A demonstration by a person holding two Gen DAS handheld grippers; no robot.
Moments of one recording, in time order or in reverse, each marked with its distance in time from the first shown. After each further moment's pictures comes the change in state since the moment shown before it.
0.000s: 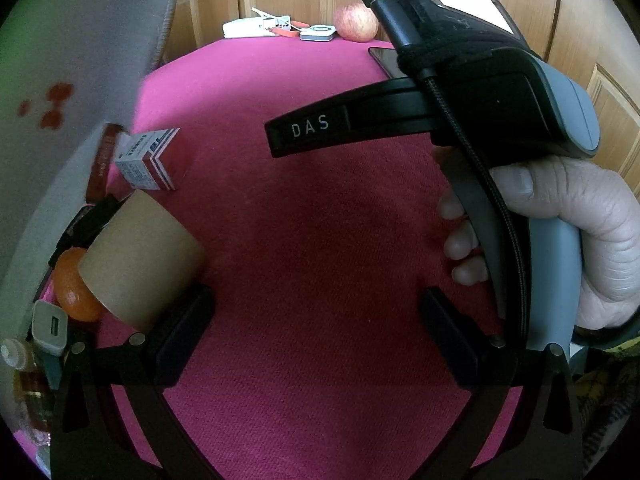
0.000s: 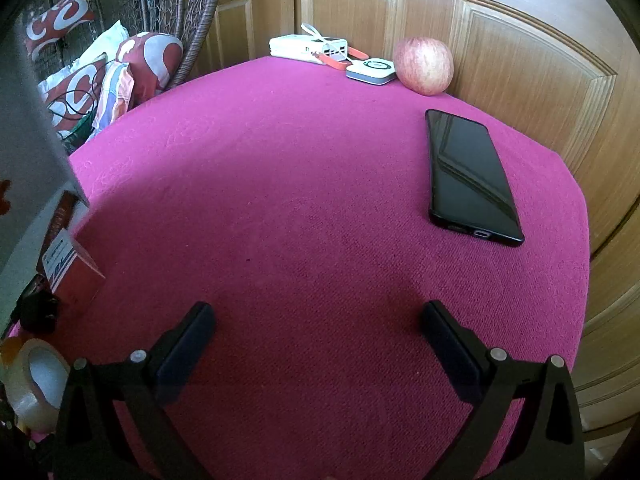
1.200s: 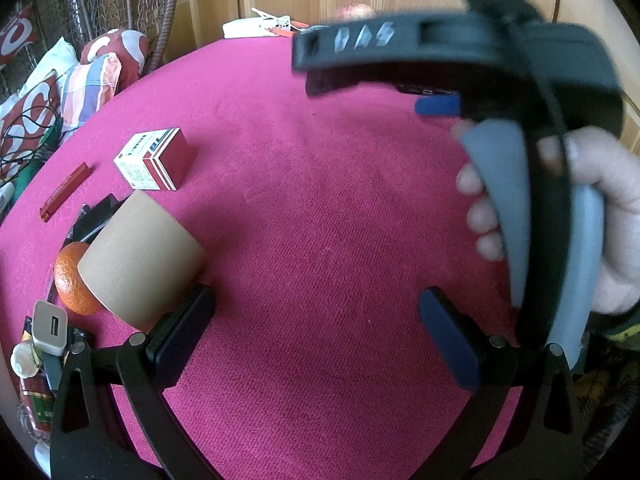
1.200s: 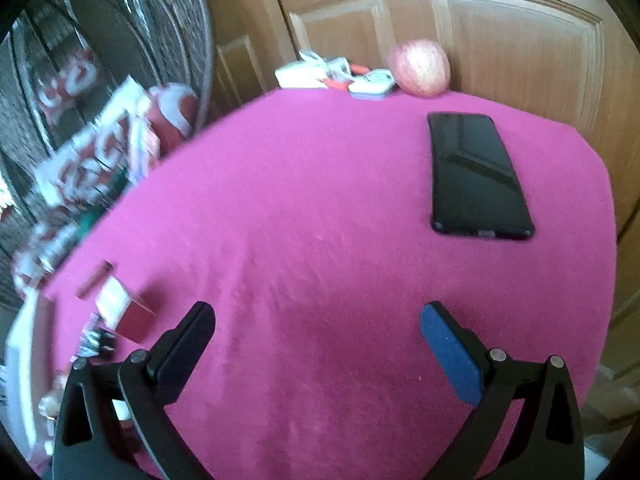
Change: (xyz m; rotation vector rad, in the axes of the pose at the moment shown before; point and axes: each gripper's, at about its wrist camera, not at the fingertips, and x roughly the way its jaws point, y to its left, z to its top) left arm 0.001 0.000 0.002 0.000 0.000 -0.001; right arm -0.027 -0.031 0.004 0.139 -0.118 0.264
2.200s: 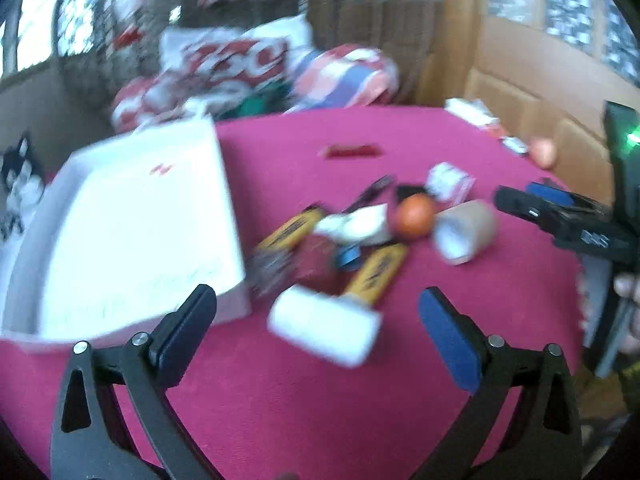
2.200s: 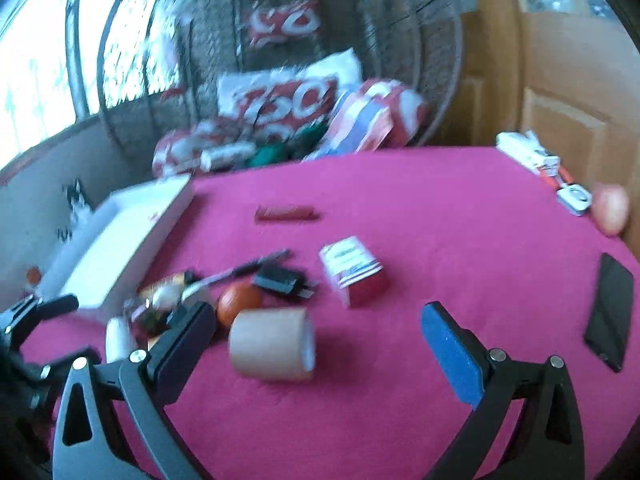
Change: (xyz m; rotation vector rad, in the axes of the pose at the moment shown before) left arm -0.136 0.120 -0.115 -0.569 -0.194 0.412; right arm -0.019 0.126 -0.042 -0.587 0.049 0.373
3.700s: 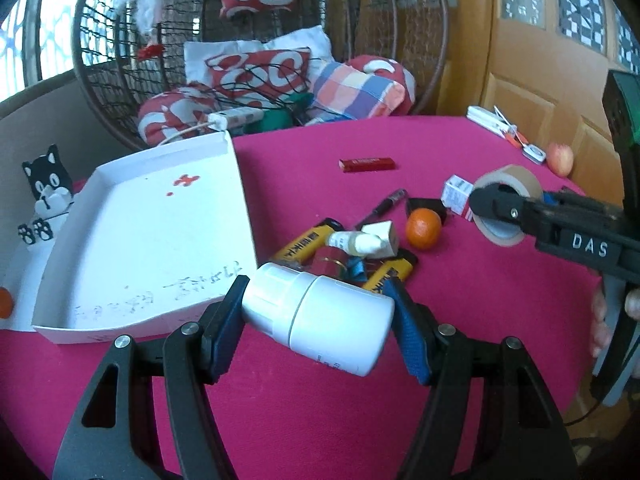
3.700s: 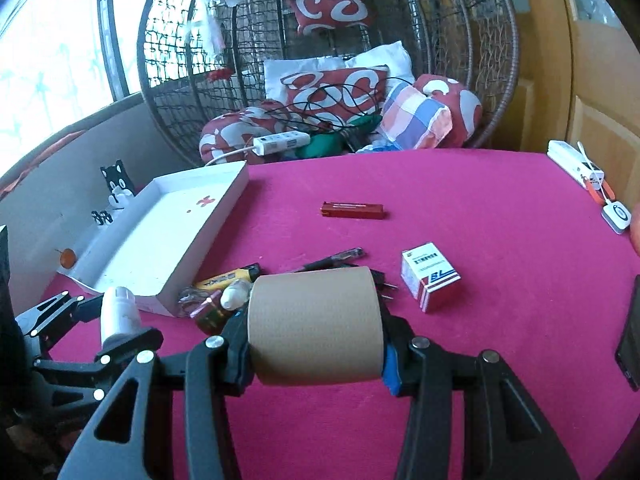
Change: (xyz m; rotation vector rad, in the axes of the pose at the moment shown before) left arm -0.024 -0.017 0.008 0.012 -0.049 0.094; right arm -0.012 0.035 0.016 -0.022 -0.001 0.142
